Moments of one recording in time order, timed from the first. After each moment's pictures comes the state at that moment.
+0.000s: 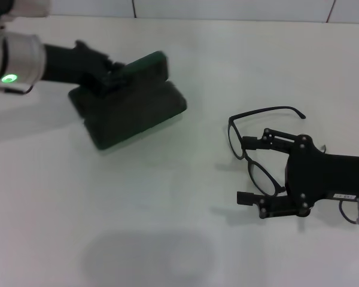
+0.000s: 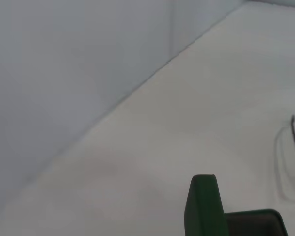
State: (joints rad) left arm -0.59 -2.08 0.89 1.06 2.28 1.34 -1.67; right arm 0.52 2.01 -1.30 -0.43 -1.37 -1.63 0.83
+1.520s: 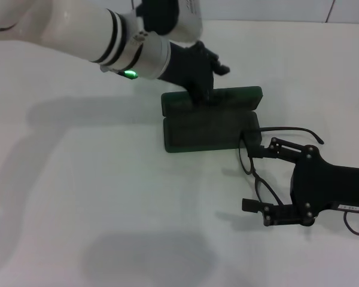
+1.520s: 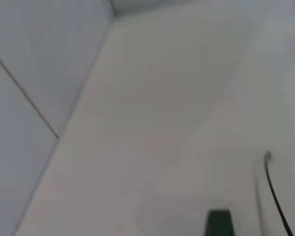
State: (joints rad) left arm -0.81 -2.09 1.33 0.83 2.10 1.06 -1.53; right arm 0.47 2.02 -1.30 -0.43 -1.36 -1.62 0.81
